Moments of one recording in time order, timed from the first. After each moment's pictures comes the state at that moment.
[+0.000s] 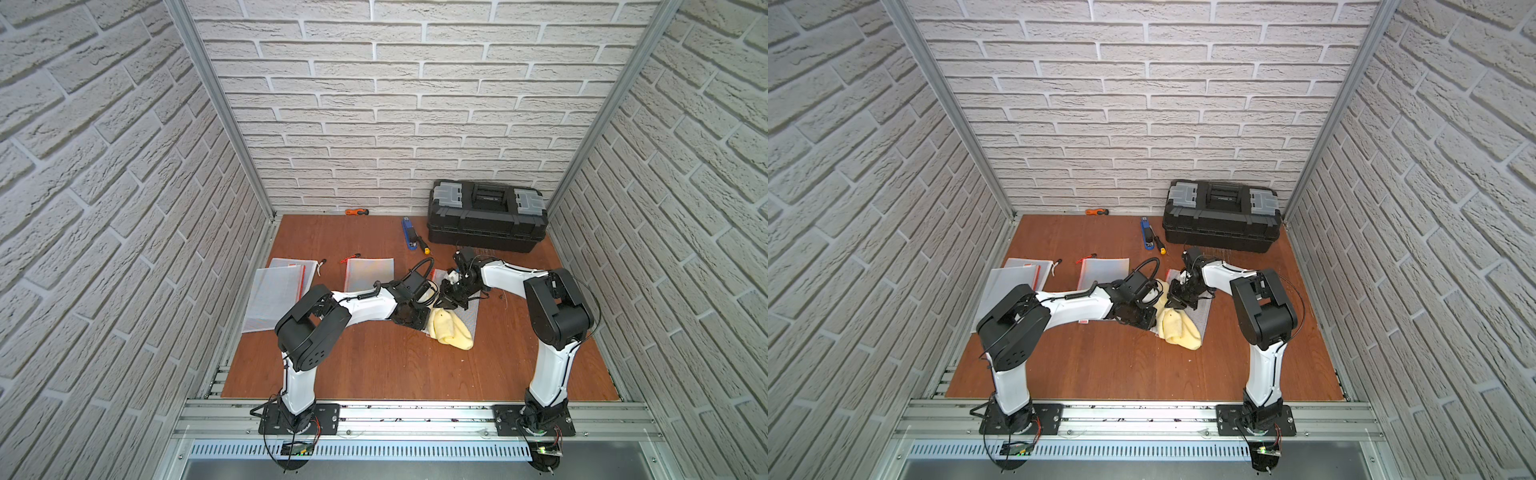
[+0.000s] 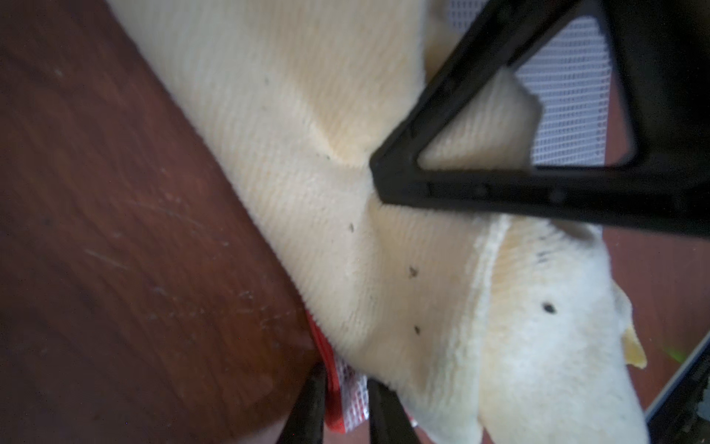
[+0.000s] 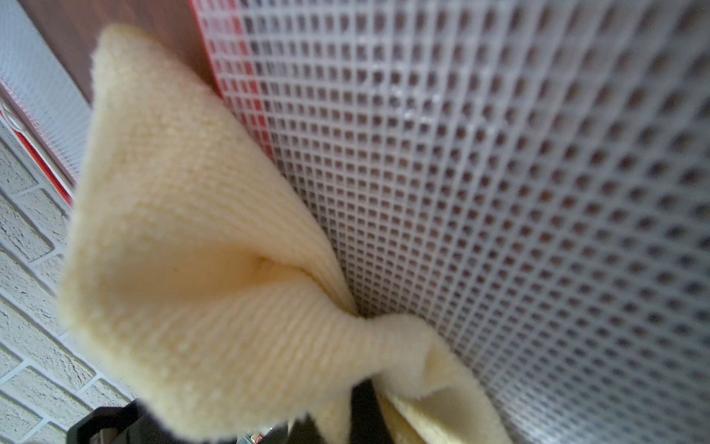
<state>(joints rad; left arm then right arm) -0.86 1.89 1.15 -0.39 0.21 -0.45 0.30 1.95 1.20 -0.64 -0.57 0.64</state>
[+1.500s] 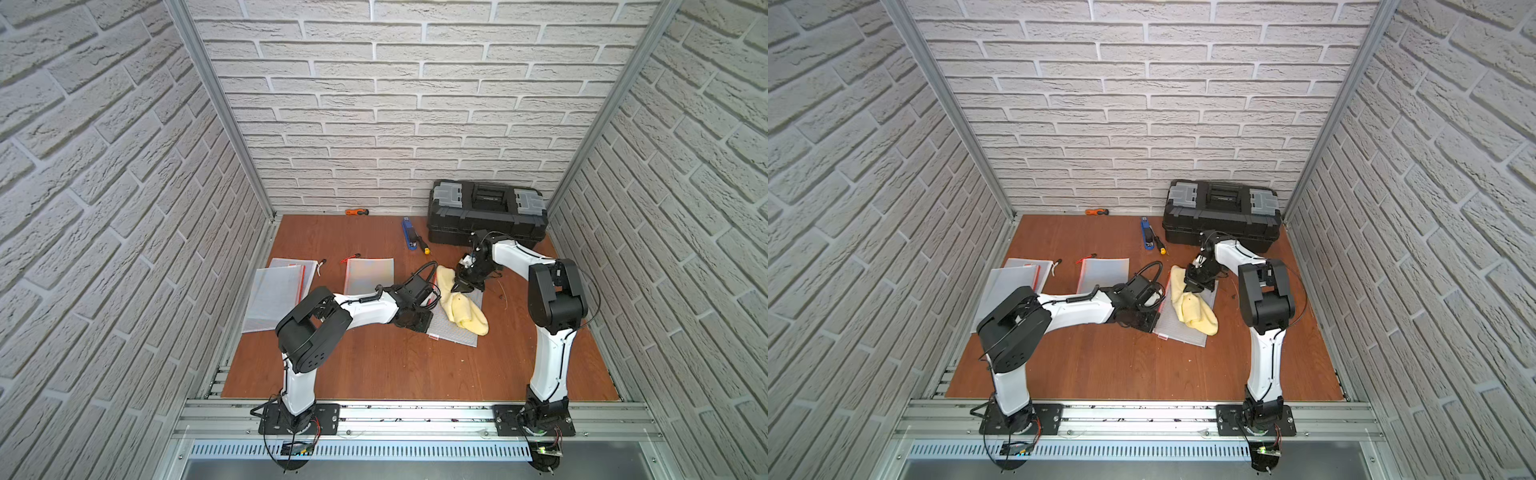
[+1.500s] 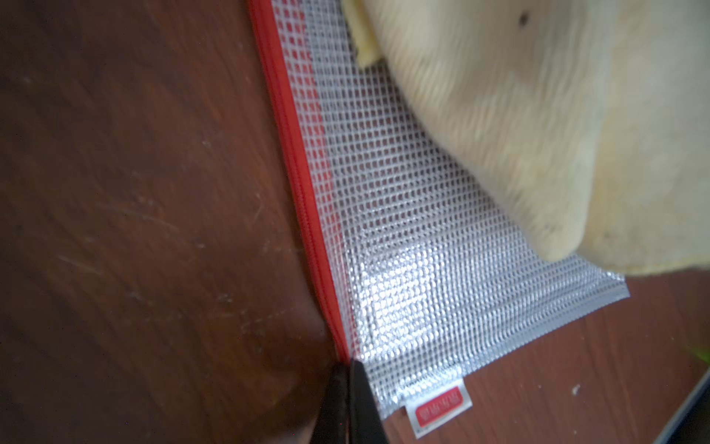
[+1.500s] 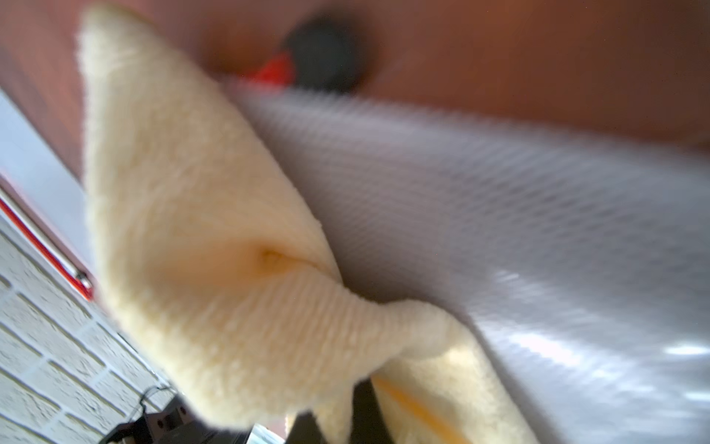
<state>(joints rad) -0.89 1.88 1.12 -0.35 0.16 -0.44 0.20 2.07 1.49 -0.95 -0.48 0.43</state>
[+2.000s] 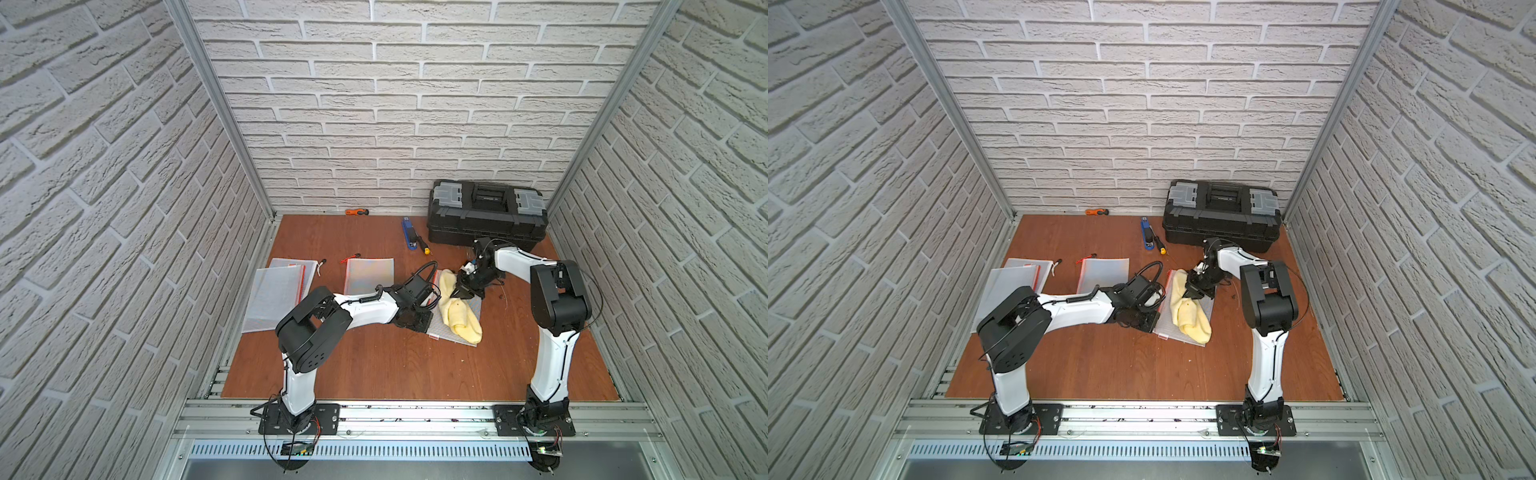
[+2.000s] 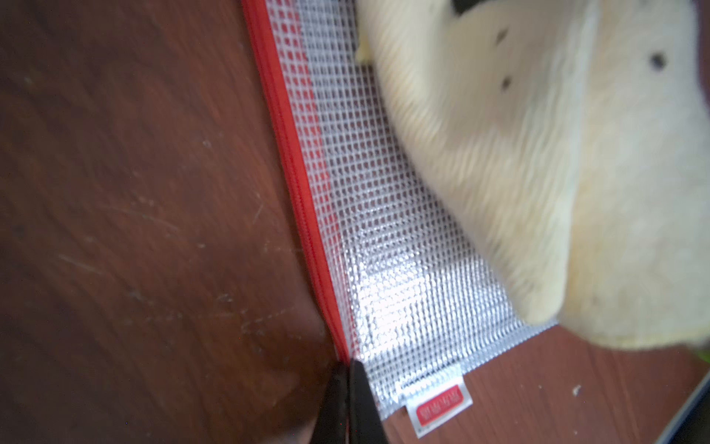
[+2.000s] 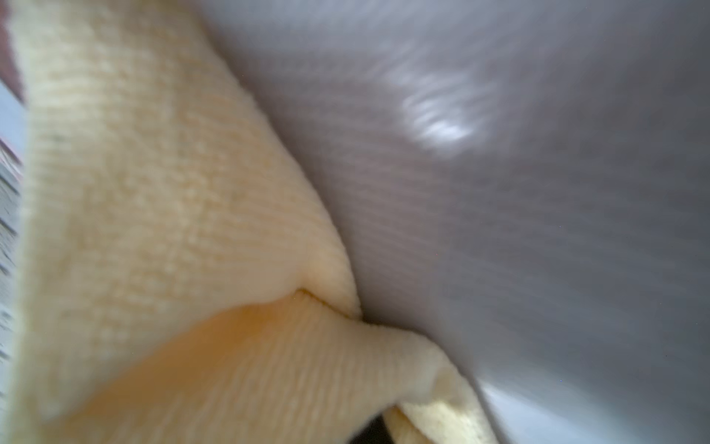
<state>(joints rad) -0.89 1.88 1.12 -0.35 0.15 -0.44 0.05 2.06 1.41 -0.91 -0.54 0.43</state>
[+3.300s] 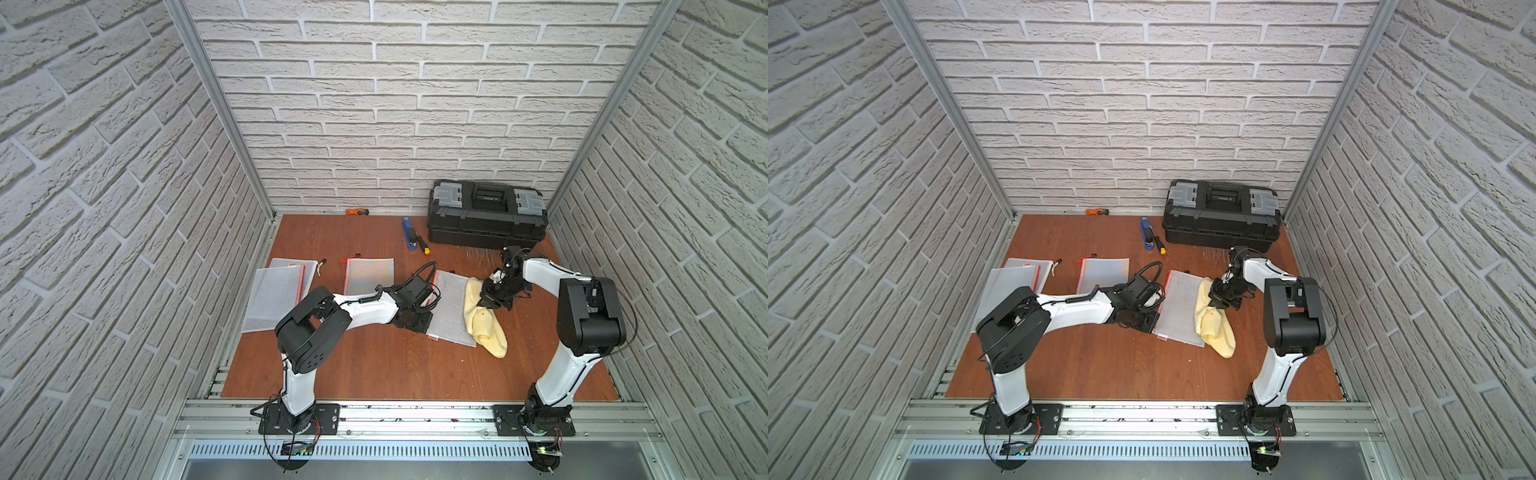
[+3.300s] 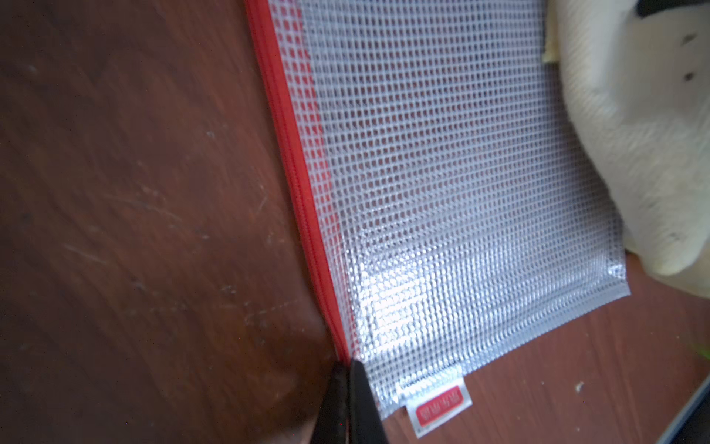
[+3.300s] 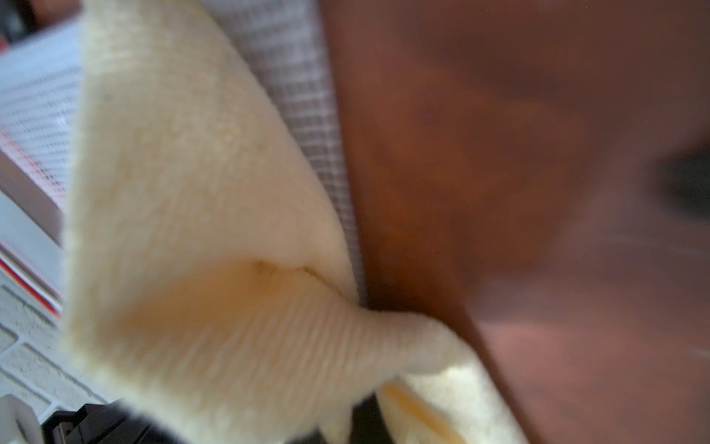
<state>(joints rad) -0.89 1.87 1.12 -0.36 0.15 -0.44 -0.05 1.82 1.15 -0.89 -0.40 0.42</state>
